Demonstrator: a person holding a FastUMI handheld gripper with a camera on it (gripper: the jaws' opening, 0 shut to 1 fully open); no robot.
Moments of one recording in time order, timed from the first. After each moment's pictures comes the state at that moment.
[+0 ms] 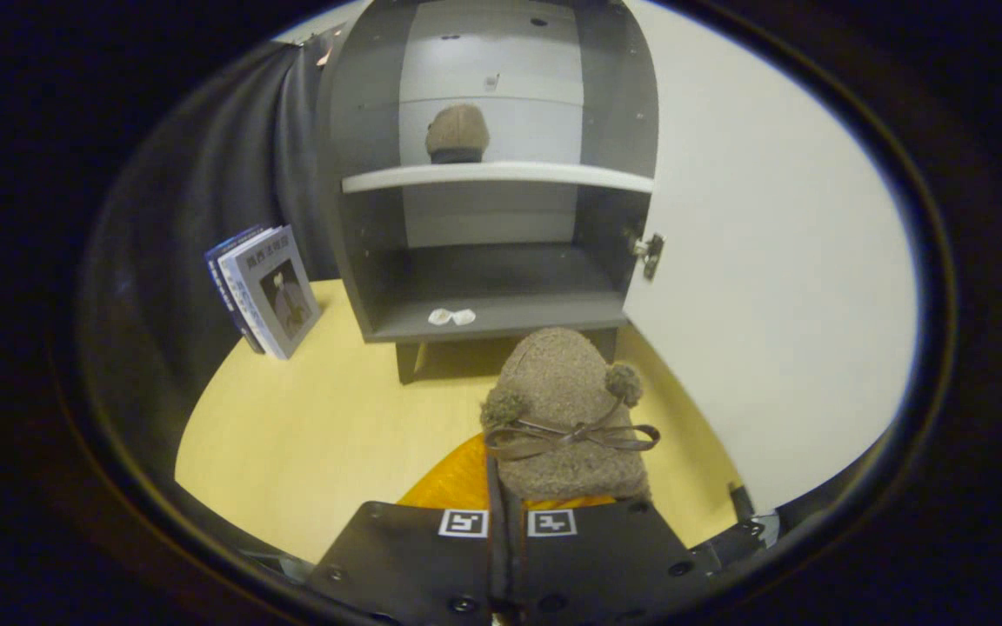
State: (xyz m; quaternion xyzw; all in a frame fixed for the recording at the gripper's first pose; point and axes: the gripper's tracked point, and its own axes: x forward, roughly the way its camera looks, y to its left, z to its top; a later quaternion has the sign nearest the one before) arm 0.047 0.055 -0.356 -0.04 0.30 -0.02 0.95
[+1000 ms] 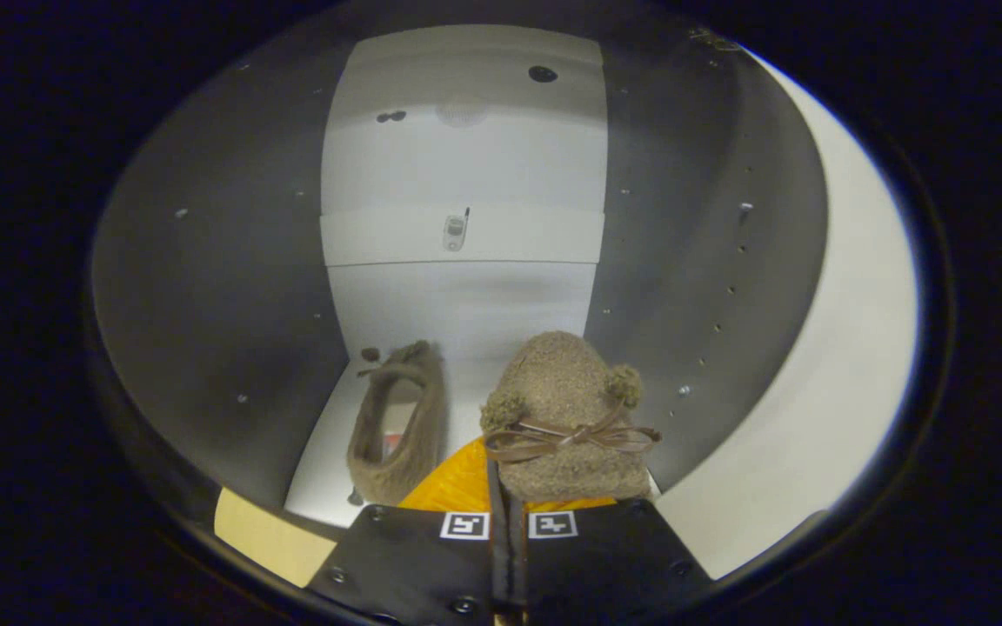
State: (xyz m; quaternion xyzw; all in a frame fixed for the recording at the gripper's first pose) arm 0.344 0.051 -0.152 -0.05 0.23 0.00 0.97
